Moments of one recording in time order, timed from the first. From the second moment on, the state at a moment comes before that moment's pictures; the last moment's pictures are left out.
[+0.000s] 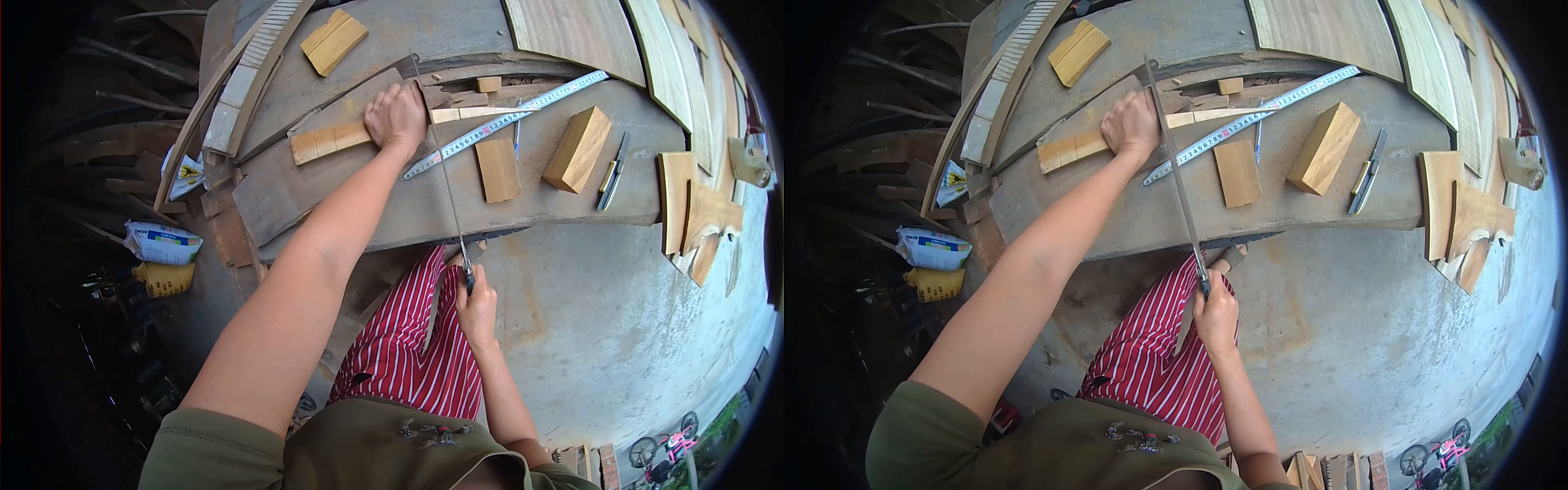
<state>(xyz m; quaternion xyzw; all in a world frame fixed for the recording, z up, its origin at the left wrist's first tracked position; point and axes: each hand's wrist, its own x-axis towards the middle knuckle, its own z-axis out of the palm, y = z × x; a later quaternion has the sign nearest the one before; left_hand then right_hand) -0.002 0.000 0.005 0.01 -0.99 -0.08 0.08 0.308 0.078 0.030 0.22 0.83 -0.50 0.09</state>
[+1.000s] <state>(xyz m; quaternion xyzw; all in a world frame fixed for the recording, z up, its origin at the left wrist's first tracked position) -0.002 -0.002 0.009 0.01 -0.99 -0.08 0.06 0.345 0.083 0.029 0.22 0.83 -0.50 0.10</state>
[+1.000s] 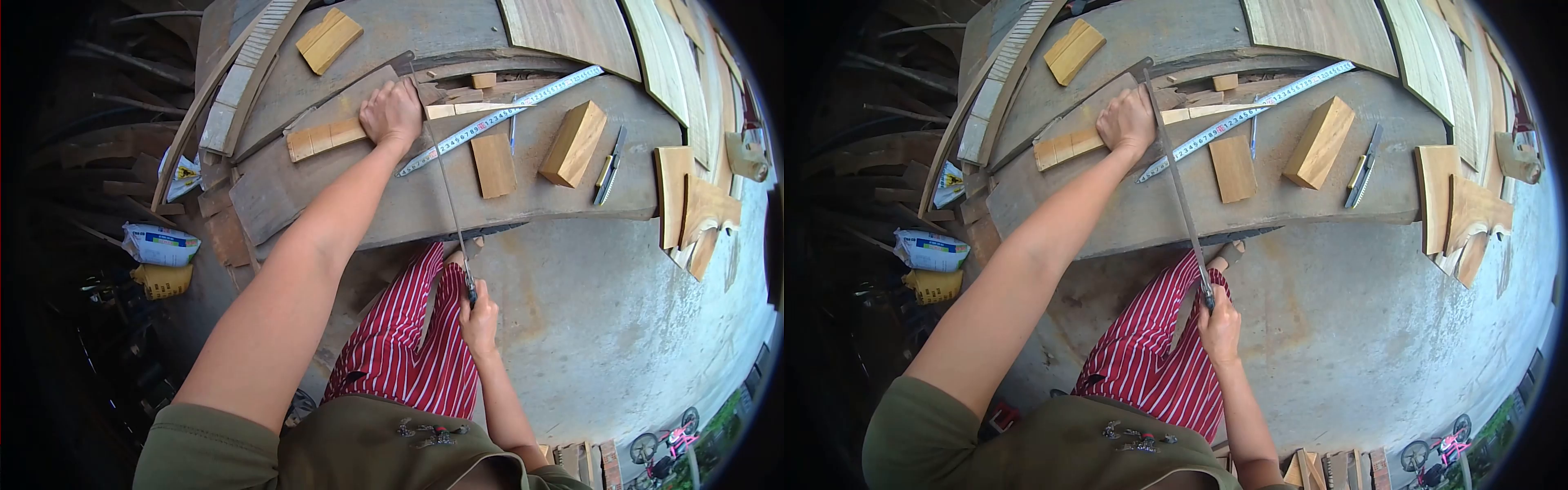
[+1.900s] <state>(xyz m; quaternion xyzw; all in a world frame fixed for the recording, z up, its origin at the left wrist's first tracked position) -0.003 0.002 0.006 0.02 -1.00 -0.07 0.05 0.207 0.069 0.028 0.23 0.83 -0.50 0.06</state>
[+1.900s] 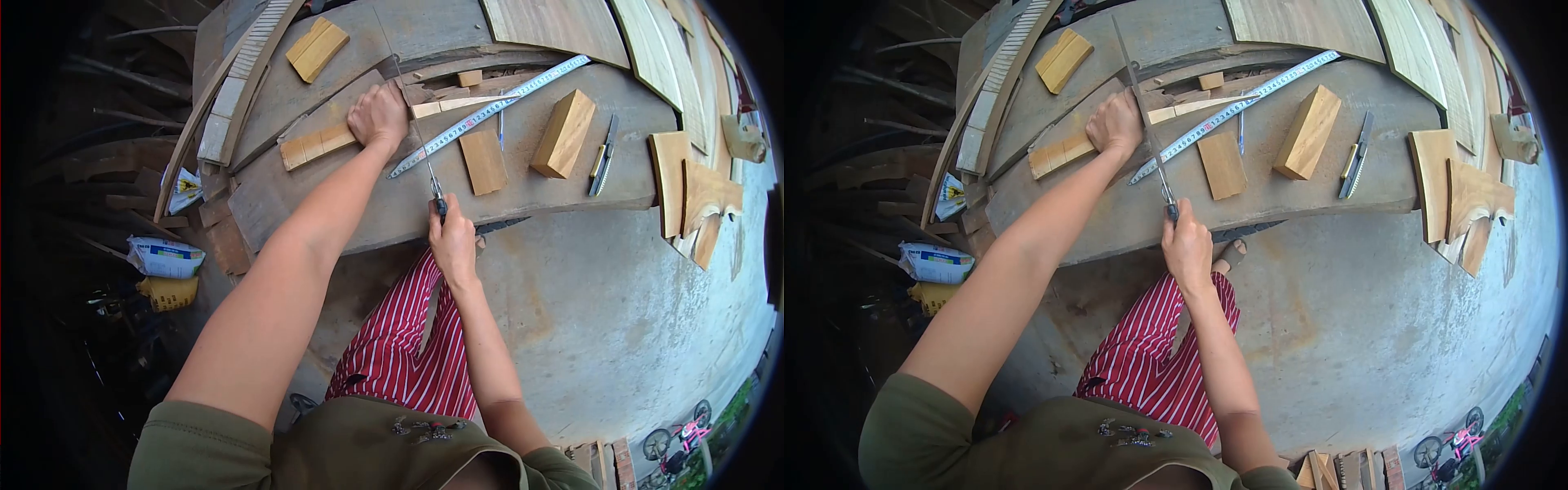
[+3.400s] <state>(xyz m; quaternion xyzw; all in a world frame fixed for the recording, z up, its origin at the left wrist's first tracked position) -0.003 -0.002 0.006 -0.01 -0.99 -0.09 0.07 0.266 0.075 0.027 0.21 0.84 -0.50 0.02</state>
